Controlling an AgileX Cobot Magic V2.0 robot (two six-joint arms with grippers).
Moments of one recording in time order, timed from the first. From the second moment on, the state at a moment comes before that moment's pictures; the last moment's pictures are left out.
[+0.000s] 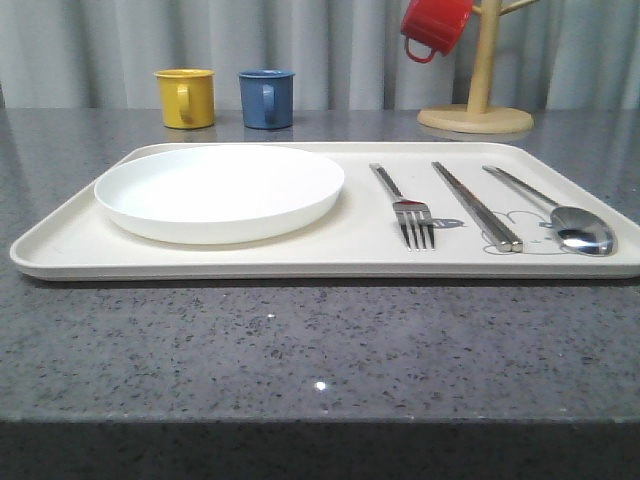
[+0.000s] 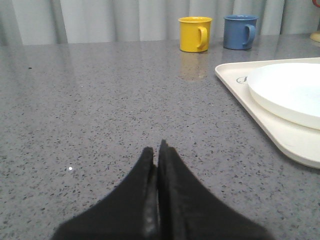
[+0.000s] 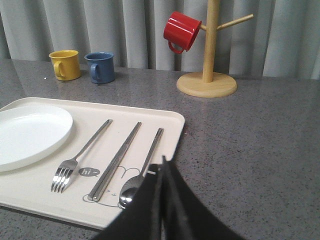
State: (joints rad) left arm -0.09 -0.01 0.01 -0.09 0.17 0.15; right arm 0.31 0.13 -0.32 -0.23 0.36 0.30
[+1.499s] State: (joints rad) left arm -0.09 -0.01 0.01 -0.09 0.17 0.15; right arm -0.03 -0.01 0.03 0.15 0.20 -0.04
